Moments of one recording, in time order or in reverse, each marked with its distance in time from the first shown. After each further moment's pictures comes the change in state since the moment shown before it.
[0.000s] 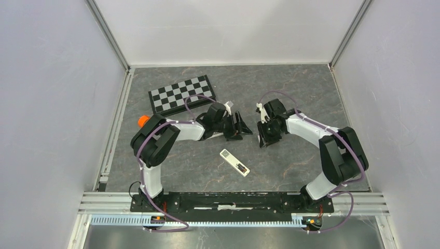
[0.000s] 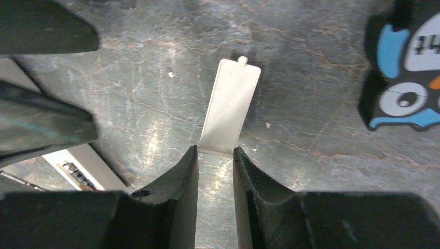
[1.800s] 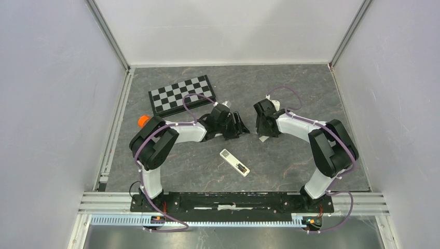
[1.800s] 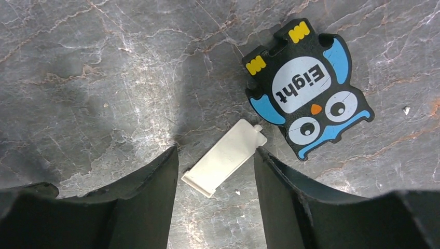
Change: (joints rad) left arm -0.051 -0.018 0.028 -0.110 -0.260 0.016; right arm 0.081 0.110 0.035 0.157 0.465 0.464
